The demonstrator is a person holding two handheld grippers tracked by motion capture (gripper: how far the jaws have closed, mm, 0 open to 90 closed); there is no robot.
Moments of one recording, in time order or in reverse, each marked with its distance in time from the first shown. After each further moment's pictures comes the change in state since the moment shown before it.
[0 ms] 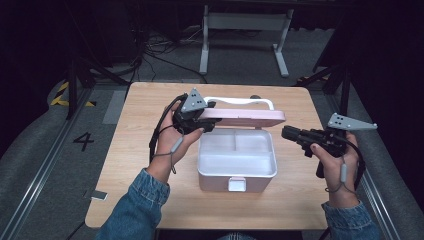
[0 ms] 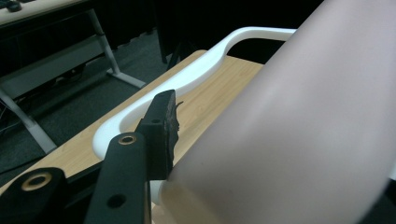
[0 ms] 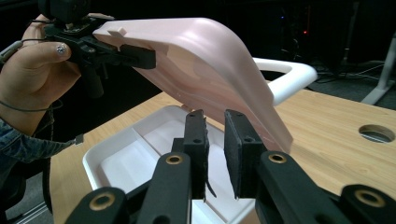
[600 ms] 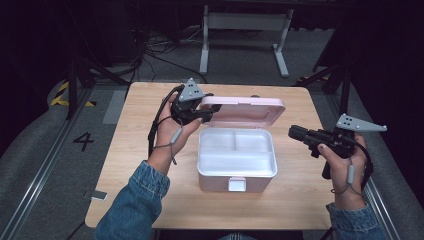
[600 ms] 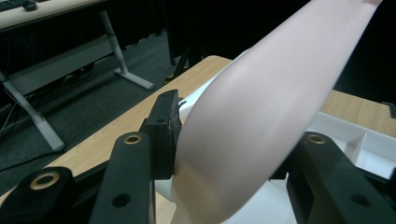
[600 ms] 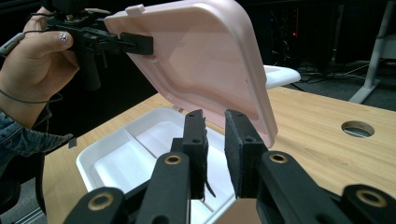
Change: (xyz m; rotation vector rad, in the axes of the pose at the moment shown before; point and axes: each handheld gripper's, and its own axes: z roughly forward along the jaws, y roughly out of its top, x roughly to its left) left arm 0.018 0.012 0.002 -0.004 0.035 -0.022; right arm -0.005 -0.001 -0.013 -0.010 -0.034 0.012
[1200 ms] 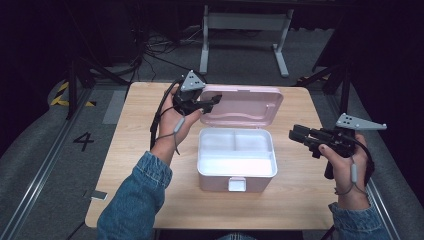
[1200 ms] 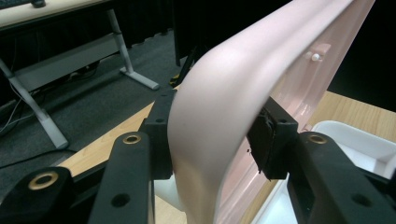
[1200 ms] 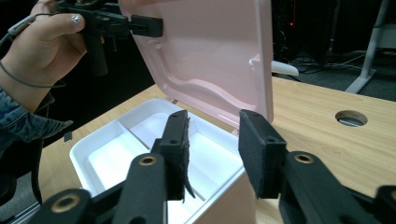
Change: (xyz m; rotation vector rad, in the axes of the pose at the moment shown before) left arm 0.020 0.005 0.017 -0.001 0.014 -0.037; right arm -0.006 -0.001 -0.001 0.035 -0.012 0.009
